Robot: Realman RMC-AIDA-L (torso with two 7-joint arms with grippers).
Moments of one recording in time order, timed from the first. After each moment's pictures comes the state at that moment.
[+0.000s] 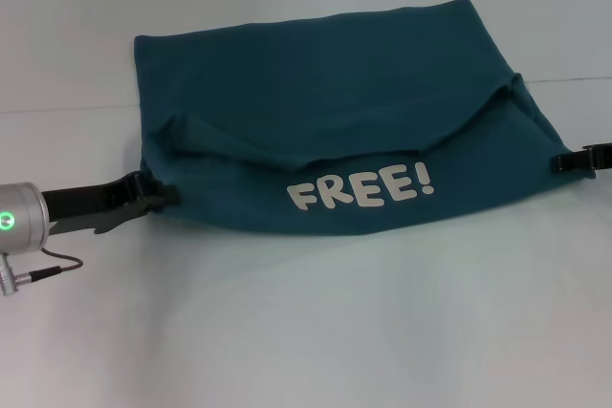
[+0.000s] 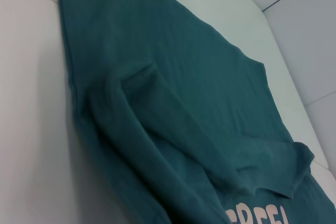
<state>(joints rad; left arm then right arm) -0.65 -2.06 0.73 0.60 2.10 1.13 -2.40 0.70 1.89 -0.72 -0.62 -2.53 -0.95 2.30</state>
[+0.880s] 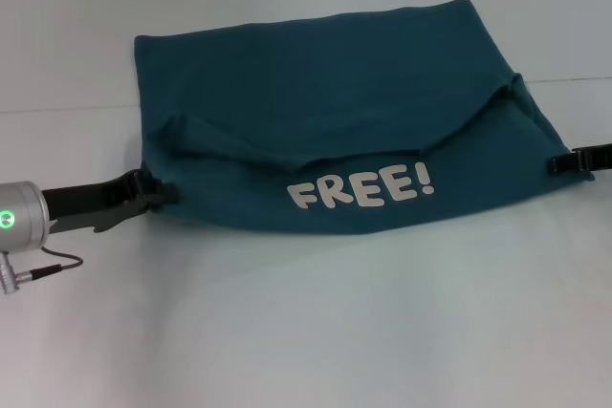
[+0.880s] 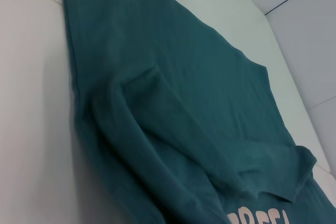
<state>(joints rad) -0.65 -2.06 0.73 0.60 2.10 1.12 -2.40 0.72 1.90 -0.74 -0.56 -2.56 -0.86 2.31</state>
